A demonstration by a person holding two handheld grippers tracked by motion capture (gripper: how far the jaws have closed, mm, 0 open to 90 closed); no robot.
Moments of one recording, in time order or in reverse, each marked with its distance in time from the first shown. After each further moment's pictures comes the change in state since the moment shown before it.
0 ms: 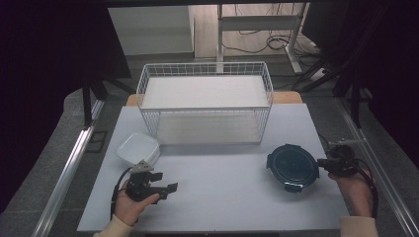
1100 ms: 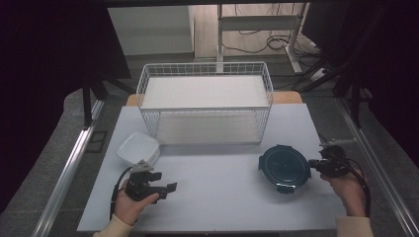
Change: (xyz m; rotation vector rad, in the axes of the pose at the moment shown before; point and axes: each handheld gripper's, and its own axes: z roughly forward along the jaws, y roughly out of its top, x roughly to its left) left arm 0.003 0.000 0.001 0.009 0.016 0.004; right arm 0.021 0.004 0.005 0.006 0.059 -0.038
